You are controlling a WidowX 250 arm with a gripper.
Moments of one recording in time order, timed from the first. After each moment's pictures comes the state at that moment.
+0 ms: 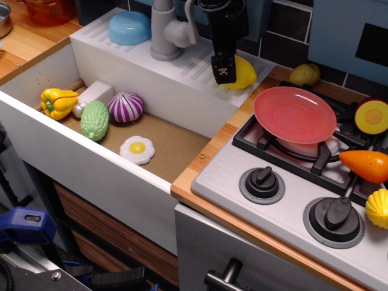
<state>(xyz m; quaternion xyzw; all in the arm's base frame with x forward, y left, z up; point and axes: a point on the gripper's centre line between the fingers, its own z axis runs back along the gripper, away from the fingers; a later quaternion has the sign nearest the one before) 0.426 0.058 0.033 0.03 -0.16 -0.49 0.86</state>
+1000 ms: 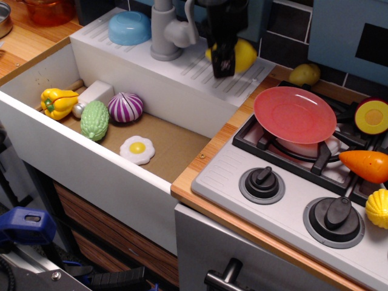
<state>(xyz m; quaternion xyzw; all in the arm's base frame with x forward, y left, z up) 0.401 0.038 0.067 0.04 -0.10 -0.41 0.91</state>
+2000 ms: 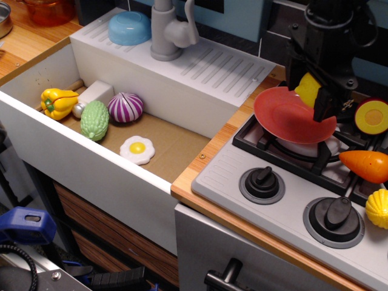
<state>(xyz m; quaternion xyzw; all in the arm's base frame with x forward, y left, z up) 0.362 -0.079 0.085 0.01 -0.13 -0.28 0.95</state>
